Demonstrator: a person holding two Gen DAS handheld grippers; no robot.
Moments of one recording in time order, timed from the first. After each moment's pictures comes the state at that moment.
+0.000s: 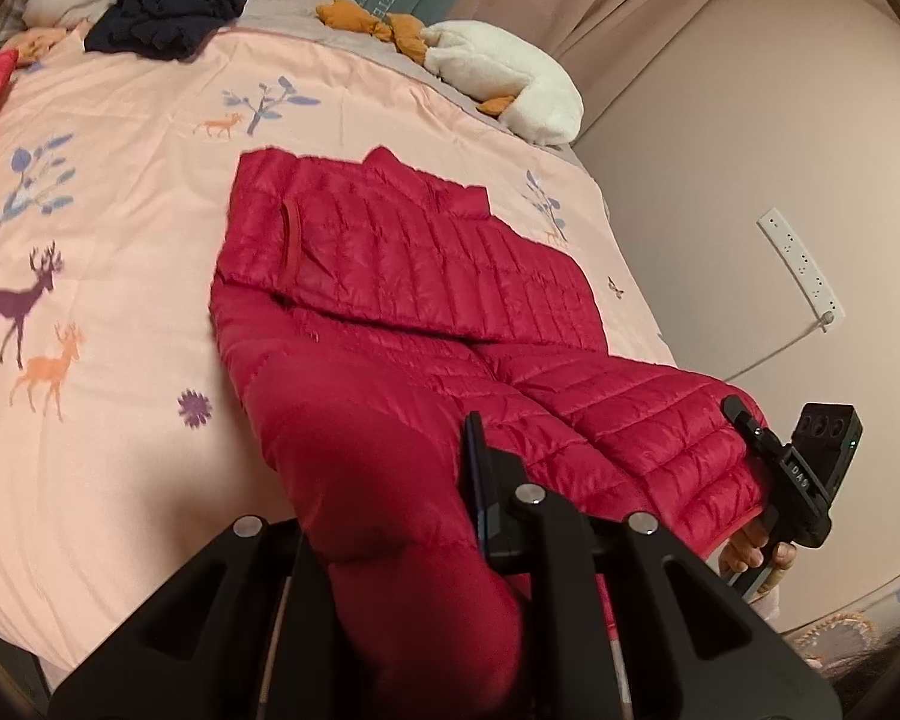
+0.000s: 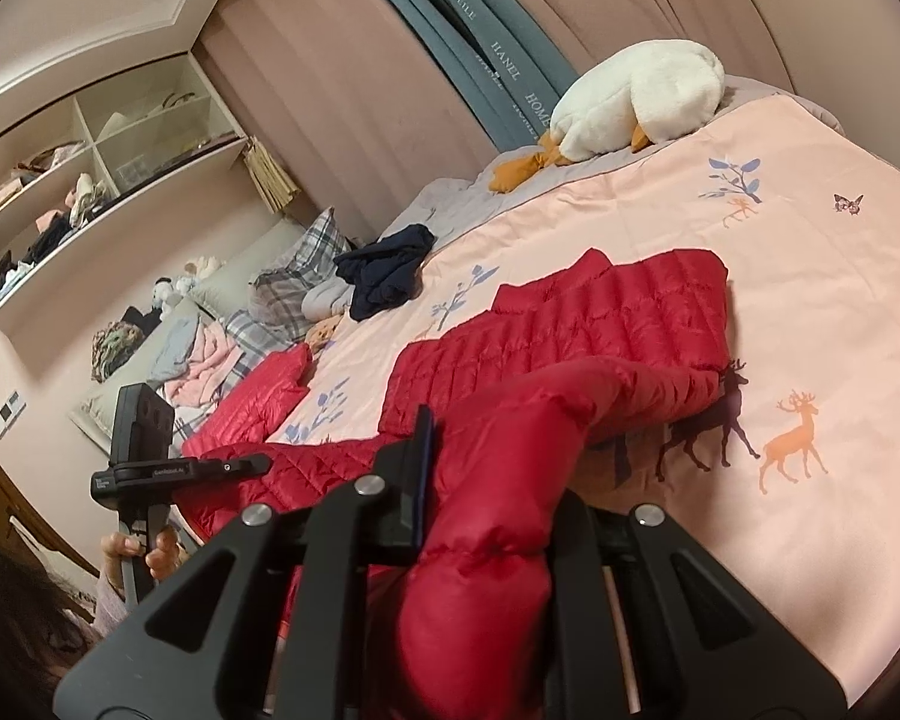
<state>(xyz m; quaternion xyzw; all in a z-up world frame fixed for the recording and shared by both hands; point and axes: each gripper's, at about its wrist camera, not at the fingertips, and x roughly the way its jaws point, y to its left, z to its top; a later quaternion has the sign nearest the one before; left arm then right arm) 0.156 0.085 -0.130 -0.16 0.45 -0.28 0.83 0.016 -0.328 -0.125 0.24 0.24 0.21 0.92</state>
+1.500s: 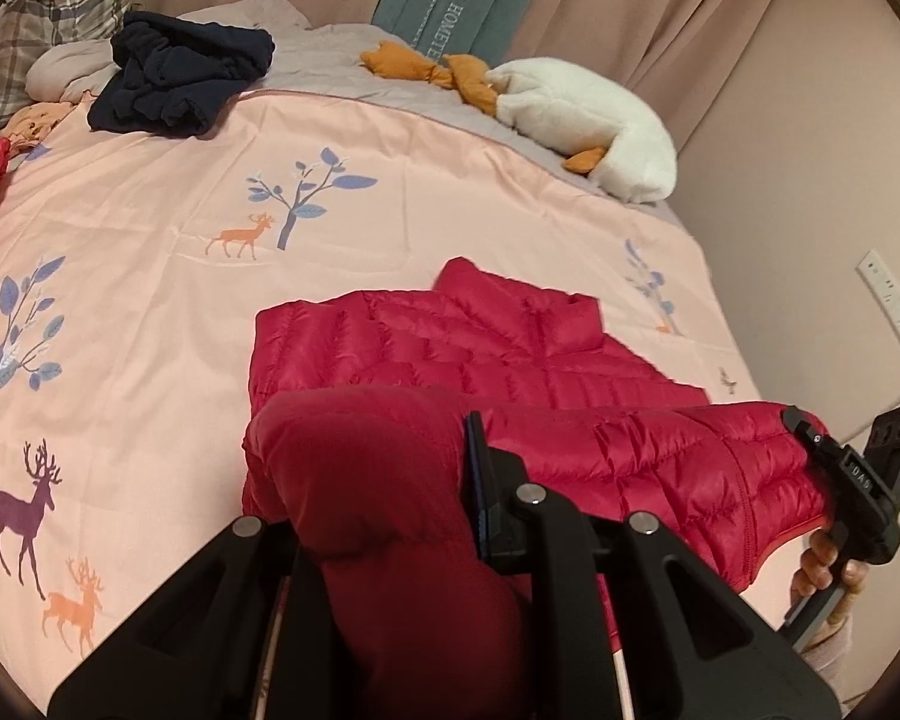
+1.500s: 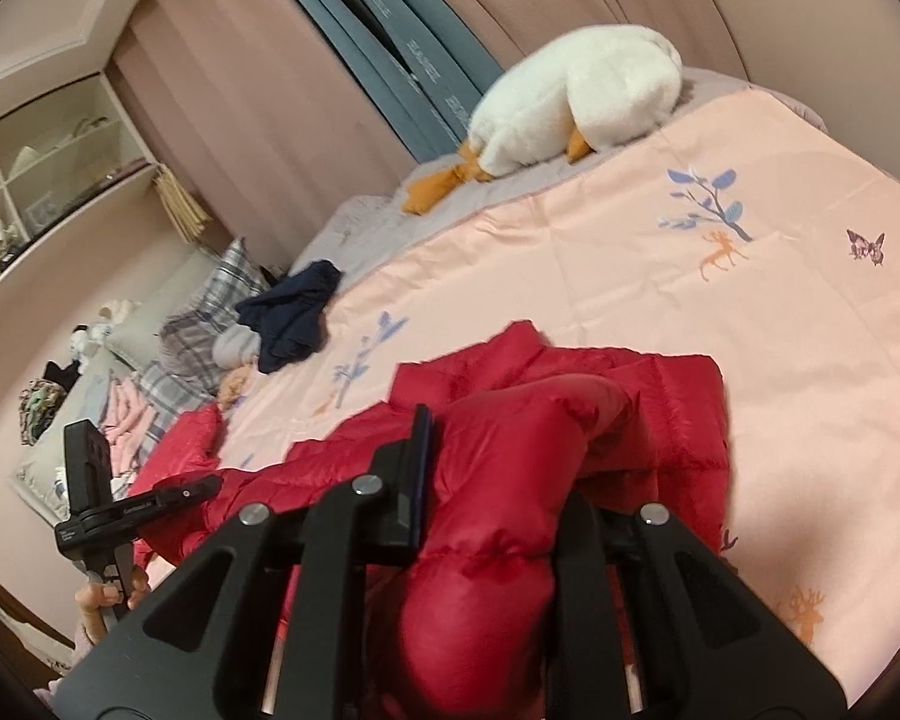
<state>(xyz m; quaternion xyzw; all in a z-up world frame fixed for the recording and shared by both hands) 0.321 0.045 -0.136 -0.11 0.42 -0.19 0.88 0.205 -0.349 -0.139 0.25 0.28 0.12 0.92</state>
